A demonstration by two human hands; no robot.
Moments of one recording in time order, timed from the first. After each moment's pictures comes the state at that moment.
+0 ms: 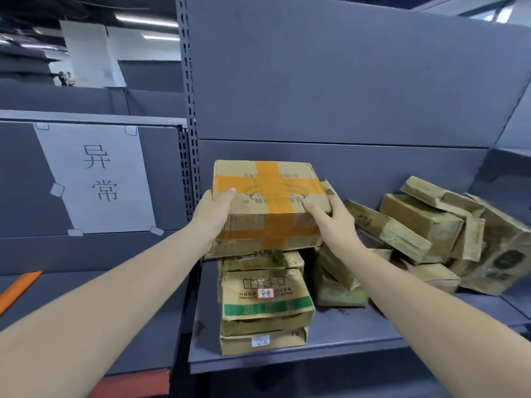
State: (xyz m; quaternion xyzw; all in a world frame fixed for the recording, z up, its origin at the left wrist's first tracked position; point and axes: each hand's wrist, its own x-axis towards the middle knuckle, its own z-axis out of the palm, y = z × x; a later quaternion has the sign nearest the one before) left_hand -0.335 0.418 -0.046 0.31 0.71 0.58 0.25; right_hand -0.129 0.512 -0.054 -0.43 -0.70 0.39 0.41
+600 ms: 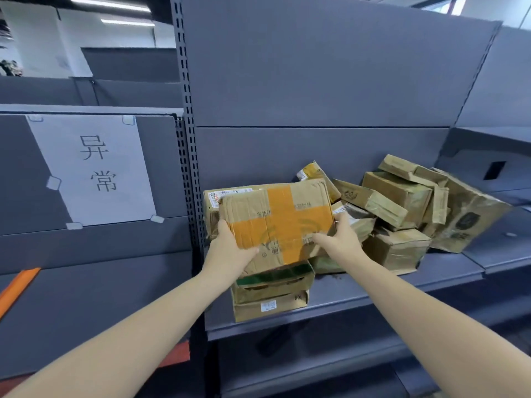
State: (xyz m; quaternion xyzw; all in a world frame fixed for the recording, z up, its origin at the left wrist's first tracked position) left_hand -0.296 0.330 -0.105 0.45 0.74 0.44 0.22; right_hand -0.094 0.449 -0.105 -0.49 -0.69 0.40 0.36
